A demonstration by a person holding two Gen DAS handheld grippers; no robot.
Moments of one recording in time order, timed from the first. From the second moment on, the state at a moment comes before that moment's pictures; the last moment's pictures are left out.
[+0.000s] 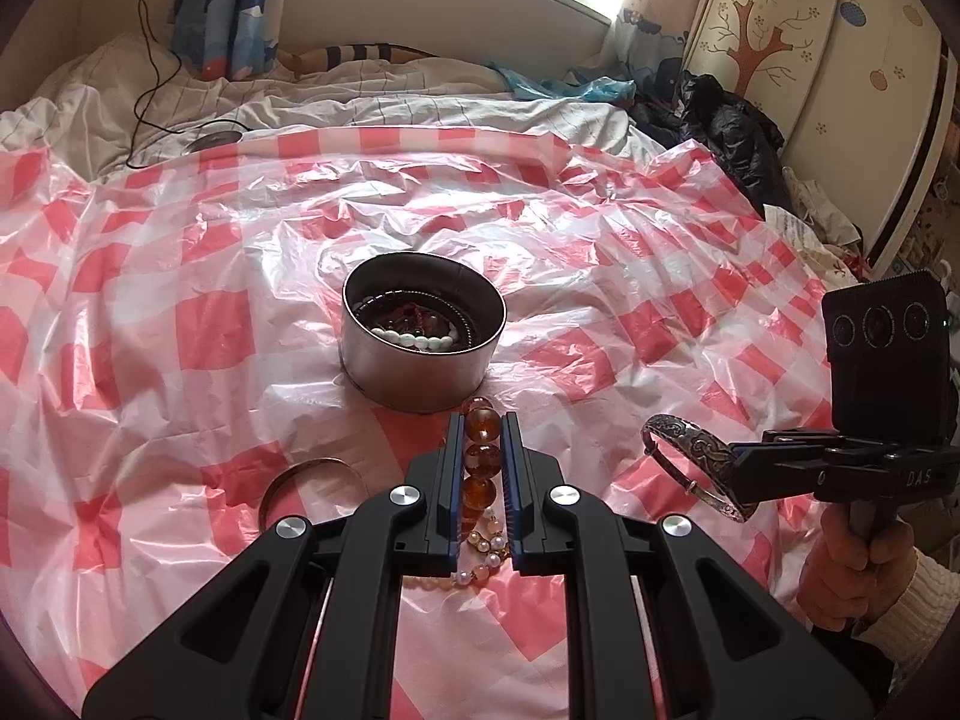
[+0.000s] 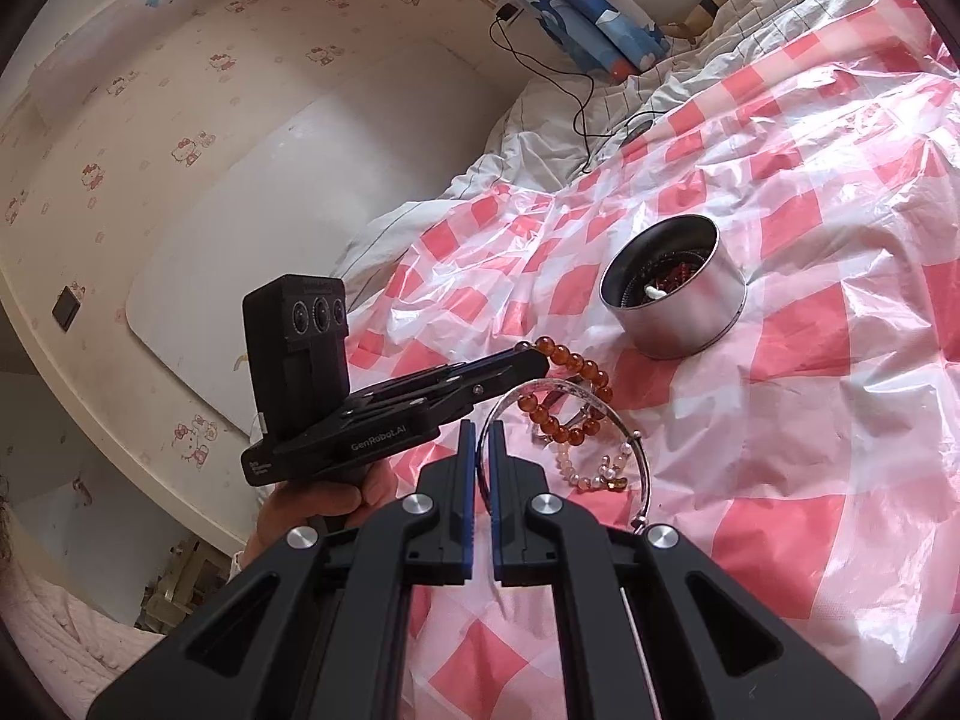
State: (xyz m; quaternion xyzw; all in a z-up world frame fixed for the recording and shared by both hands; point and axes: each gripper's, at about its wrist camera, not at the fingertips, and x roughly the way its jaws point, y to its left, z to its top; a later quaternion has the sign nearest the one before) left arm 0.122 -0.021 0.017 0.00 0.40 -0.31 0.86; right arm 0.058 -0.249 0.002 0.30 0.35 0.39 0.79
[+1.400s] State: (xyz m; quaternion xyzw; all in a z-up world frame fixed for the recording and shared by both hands) left arm 0.247 -0.041 -0.012 -0.07 0.45 -0.24 0.86; right arm 0.181 -0.272 0.013 0.32 0.34 0.35 0.81
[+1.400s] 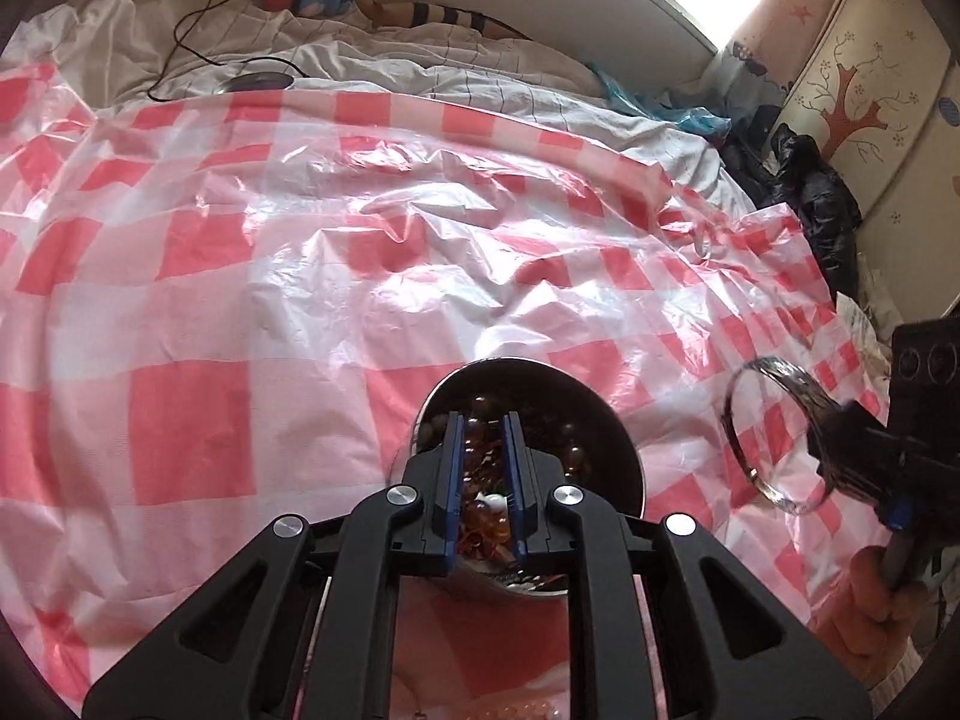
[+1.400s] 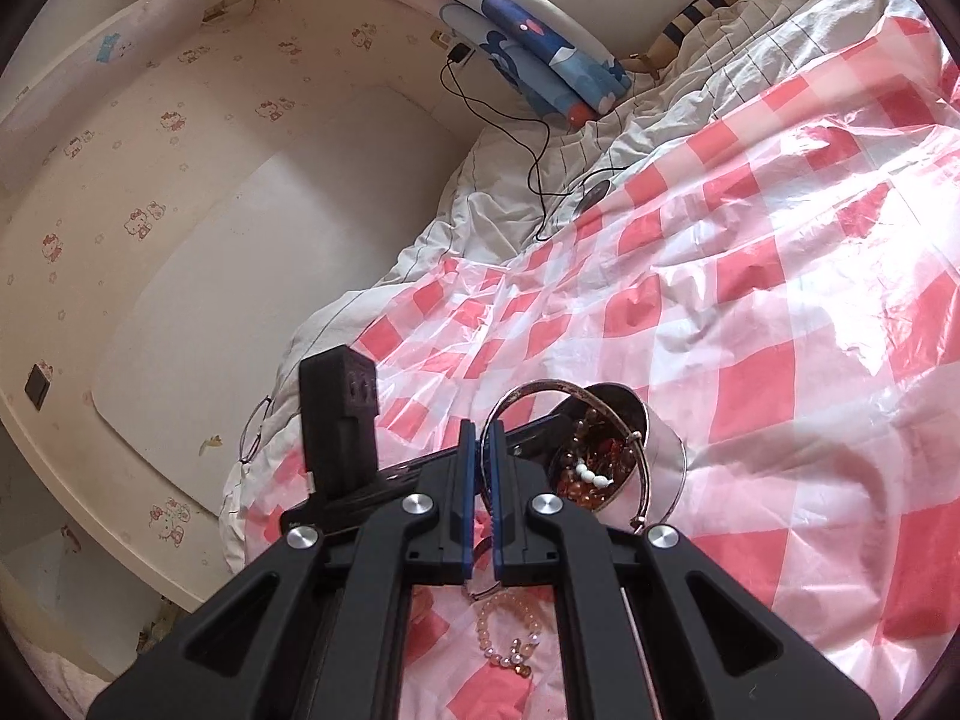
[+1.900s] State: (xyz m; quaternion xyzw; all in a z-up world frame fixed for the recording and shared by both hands) left arm 0.184 0.047 -0.002 -0.03 0.46 -0.15 0.88; right arm 0.196 -0.190 0.004 0.09 0.38 0.27 0.88
